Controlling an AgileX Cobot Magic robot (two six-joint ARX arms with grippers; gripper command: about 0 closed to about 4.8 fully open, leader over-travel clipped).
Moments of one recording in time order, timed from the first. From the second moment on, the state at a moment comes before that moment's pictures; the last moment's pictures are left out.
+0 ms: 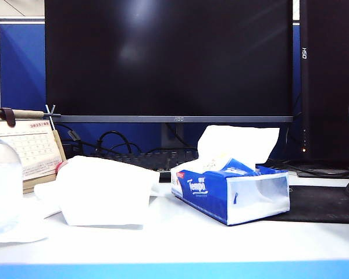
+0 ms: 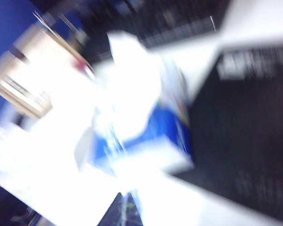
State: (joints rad) left arm -0.27 0.01 0.11 -0.33 -0.15 -0.30; right arm -0.06 0.48 0.13 0.00 -0.72 0.38
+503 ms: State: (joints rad) left arm -0.27 0.01 0.04 -0.27 -0.04 -0.27; right arm 0.15 0.32 0.01 -0.14 -0.35 0.45
